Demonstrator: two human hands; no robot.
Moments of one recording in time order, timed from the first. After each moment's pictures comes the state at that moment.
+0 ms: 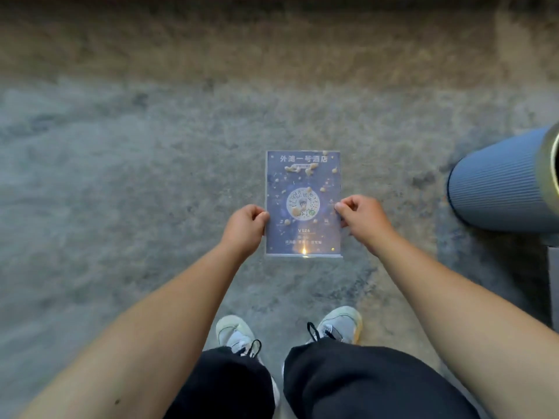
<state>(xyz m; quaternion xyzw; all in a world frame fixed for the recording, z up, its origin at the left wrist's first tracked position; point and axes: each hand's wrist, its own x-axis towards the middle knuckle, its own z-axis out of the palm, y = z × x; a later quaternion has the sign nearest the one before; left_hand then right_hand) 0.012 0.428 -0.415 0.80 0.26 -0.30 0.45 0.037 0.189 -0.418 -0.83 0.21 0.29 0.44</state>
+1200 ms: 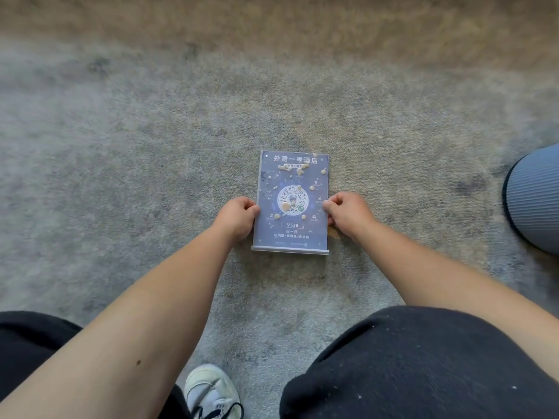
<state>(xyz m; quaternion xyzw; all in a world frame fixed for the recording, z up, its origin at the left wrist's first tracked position) 0.058 0.456 -0.599 0.80 0.26 -0.33 0.42 0.080 0.217 -0.601 -0.84 0.20 0.31 0.40</state>
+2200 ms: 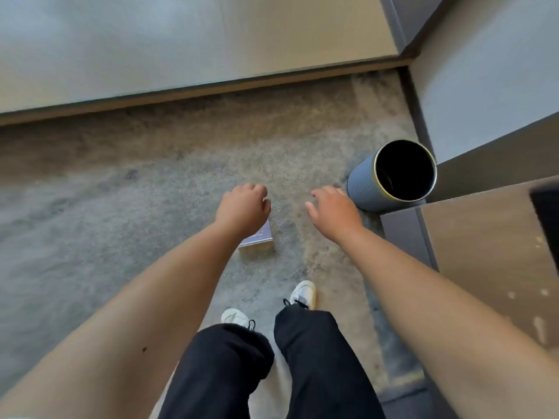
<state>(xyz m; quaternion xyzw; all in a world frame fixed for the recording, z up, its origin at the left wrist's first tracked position) 0.065 0.358 -0.109 0.95 -0.18 -0.21 0.13 0.016 0.161 -0.090 -0.96 0.09 0.23 0.16</state>
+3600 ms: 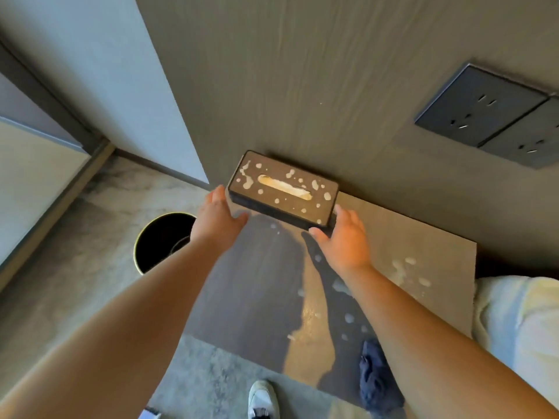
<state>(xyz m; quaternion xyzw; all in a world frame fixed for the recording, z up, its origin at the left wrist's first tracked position) -0.019 -0.220 -0.063 0.84 -0.42 -0.29 0.17 -0.253 -0.277 -0.076 -0.73 0.63 -0.08 0.26</state>
